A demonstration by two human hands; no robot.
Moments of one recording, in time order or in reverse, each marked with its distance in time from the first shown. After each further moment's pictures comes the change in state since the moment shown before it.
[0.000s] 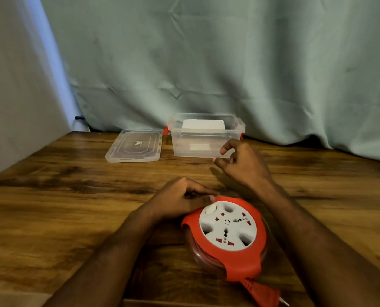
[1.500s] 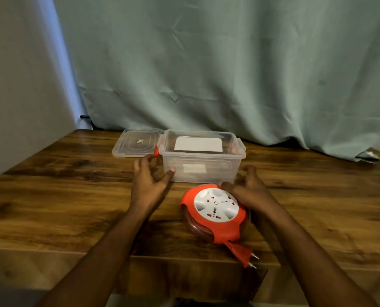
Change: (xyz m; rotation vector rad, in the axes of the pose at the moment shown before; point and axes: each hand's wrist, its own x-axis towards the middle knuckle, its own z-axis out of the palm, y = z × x) left_hand -0.046 -0.014 0.000 -0.208 0.833 -0.283; right_hand -0.100 -0.009 -0.038 0.404 -0.195 0.475
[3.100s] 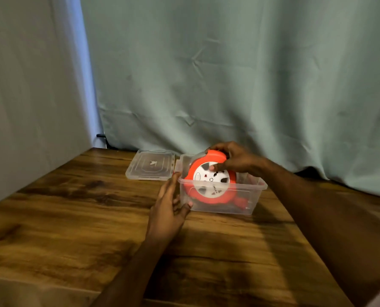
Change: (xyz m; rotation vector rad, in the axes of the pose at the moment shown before) left_hand 0.003 -0.007 0.007 -0.054 -0.176 0.090; right_hand 0.135 -0.119 0.007 -0.319 -0.359 -0.540
